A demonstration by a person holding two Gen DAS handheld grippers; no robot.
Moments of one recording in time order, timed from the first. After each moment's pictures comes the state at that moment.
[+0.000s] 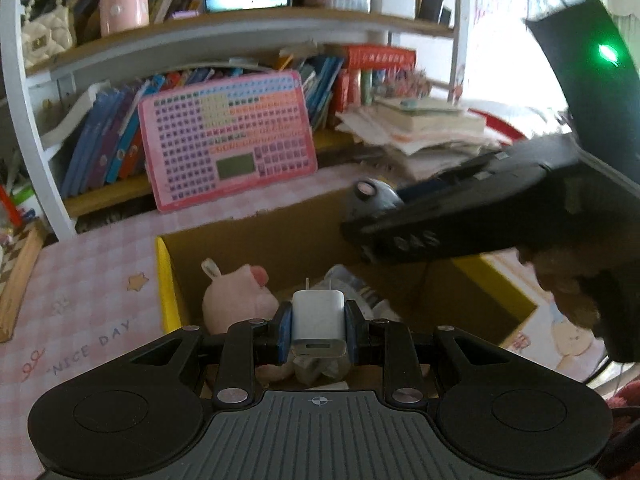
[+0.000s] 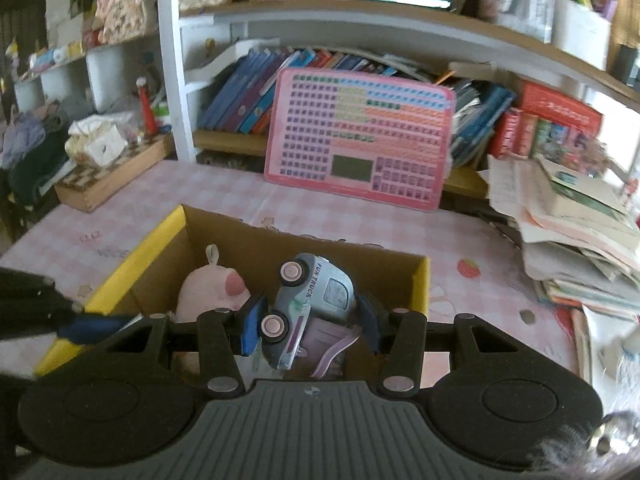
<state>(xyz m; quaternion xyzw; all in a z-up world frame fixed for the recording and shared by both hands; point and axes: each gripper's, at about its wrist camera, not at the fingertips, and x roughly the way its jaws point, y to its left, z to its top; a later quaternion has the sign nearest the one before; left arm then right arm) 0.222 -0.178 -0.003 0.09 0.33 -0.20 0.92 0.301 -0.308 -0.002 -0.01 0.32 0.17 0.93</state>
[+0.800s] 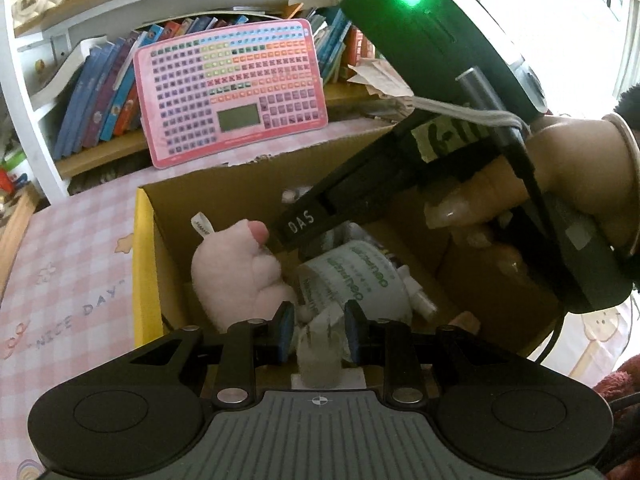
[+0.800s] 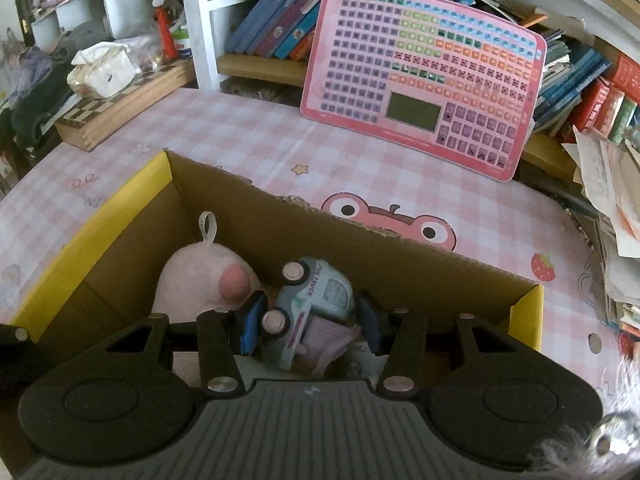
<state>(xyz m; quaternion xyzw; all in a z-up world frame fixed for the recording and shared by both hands) 0.243 -0.184 -0.035 0.10 0.38 -0.18 0.90 0.378 -0.265 -0.046 -0.05 0.41 0.23 0.88</state>
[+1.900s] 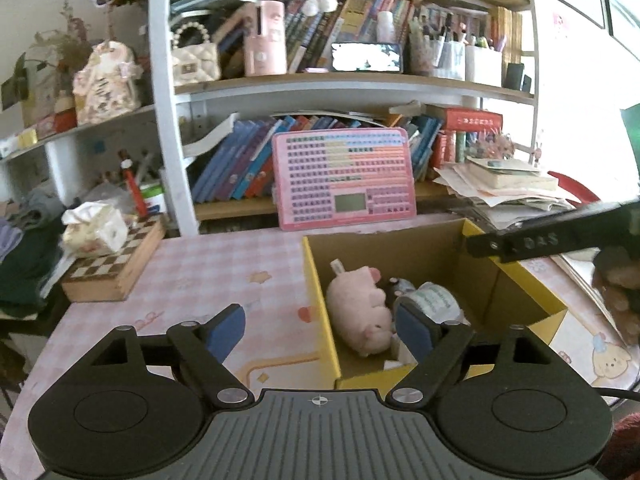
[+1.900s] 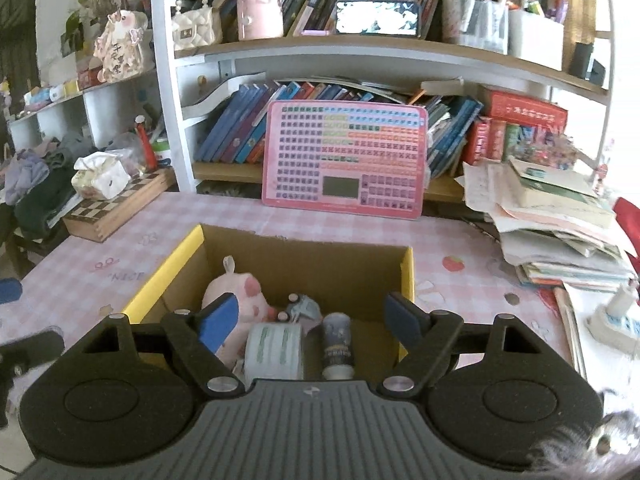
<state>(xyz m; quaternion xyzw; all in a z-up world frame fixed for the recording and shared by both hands) 0.123 -0.113 0.031 0.05 0.25 -0.04 0.97 0.225 -0.317 0.016 0.04 0.28 0.13 0.95</state>
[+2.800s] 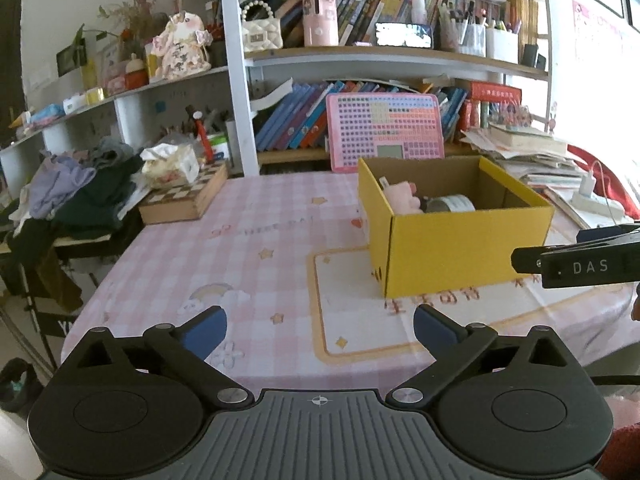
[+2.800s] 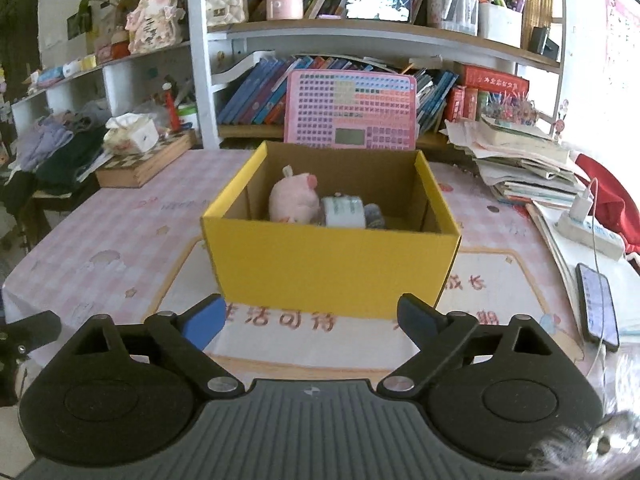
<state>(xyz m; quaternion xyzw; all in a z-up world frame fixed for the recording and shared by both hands) -0.019 -0.062 0.008 0.05 0.28 0.01 0.96 0.049 -0.254 -0.006 0.03 0.30 0.10 0.95</state>
